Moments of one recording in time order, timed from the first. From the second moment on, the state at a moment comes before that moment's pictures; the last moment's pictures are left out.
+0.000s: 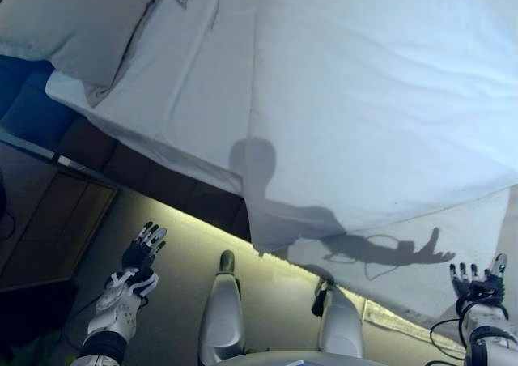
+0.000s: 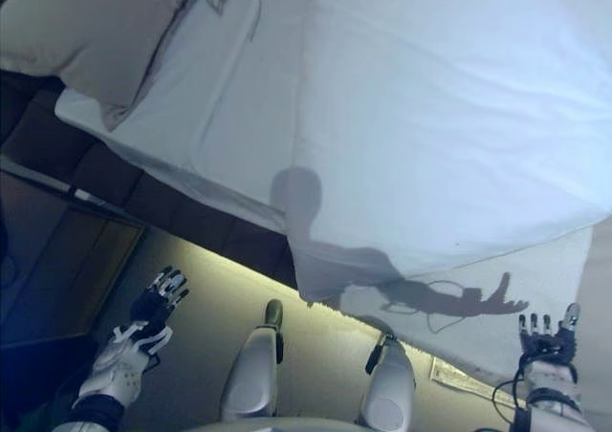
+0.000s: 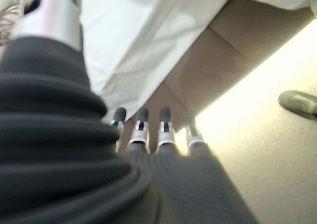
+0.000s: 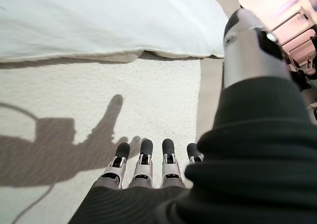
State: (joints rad) left arm -0.02 0.45 0.00 0.64 -0.81 -0.13 -0.19; right arm -0.23 -0.65 -0.46 1.23 1.56 0.05 0.18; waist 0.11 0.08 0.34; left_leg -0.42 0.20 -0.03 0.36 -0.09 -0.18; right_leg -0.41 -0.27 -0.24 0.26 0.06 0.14
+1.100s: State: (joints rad) left arm -0.12 0.56 -0.02 0.56 -0.90 -0.14 -0.20; right arm -0.40 -0.84 -0.50 1.27 1.80 0.09 0.37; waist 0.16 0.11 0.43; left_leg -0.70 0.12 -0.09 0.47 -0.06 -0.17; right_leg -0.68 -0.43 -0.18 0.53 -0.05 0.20
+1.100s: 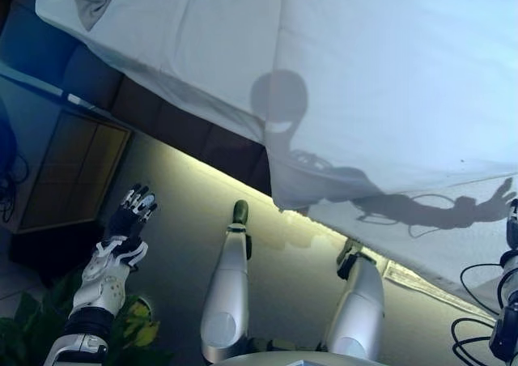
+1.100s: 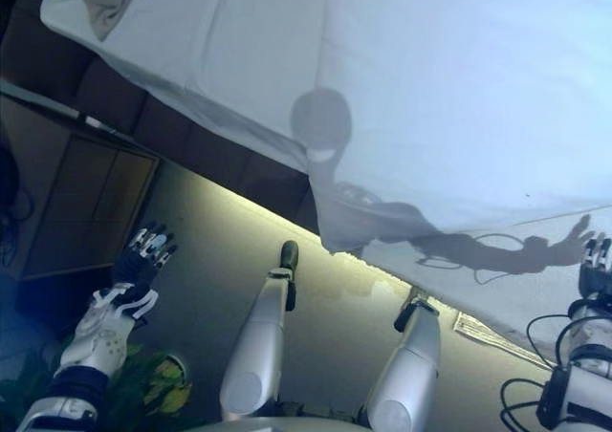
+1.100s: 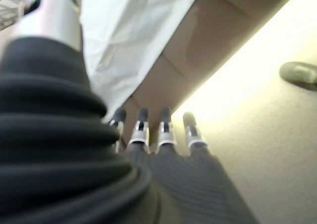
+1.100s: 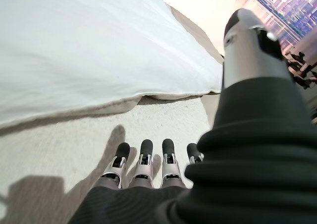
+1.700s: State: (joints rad) left arm -0.12 0.57 -0.06 0.44 -0.96 -0.14 -0.23; right arm -0.49 -0.86 -0.46 1.28 1.77 0.05 0.41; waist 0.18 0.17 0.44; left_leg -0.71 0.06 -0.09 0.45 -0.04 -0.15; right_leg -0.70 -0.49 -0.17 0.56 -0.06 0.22
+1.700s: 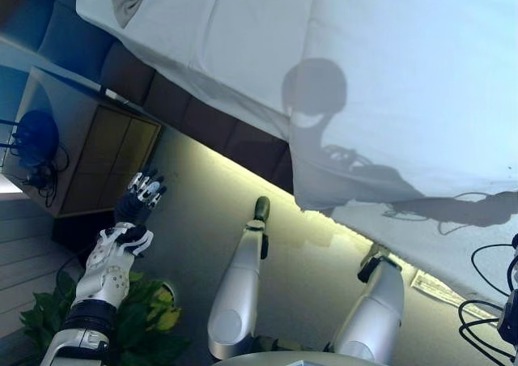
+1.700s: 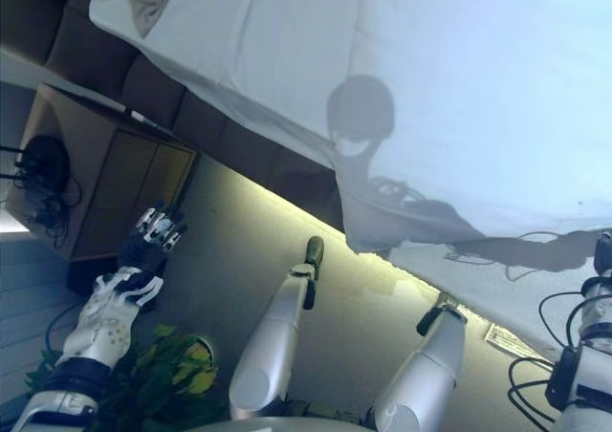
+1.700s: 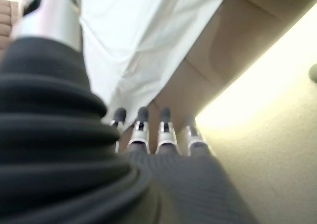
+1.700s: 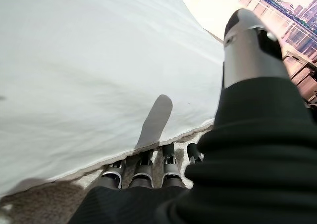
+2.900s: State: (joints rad) left arm -0.12 0.57 -0.06 0.41 -0.98 -0.12 -0.25; right arm -0.66 -0.95 -0.36 1.29 1.68 0.05 0.33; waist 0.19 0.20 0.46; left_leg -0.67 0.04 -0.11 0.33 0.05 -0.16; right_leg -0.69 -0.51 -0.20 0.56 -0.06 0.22
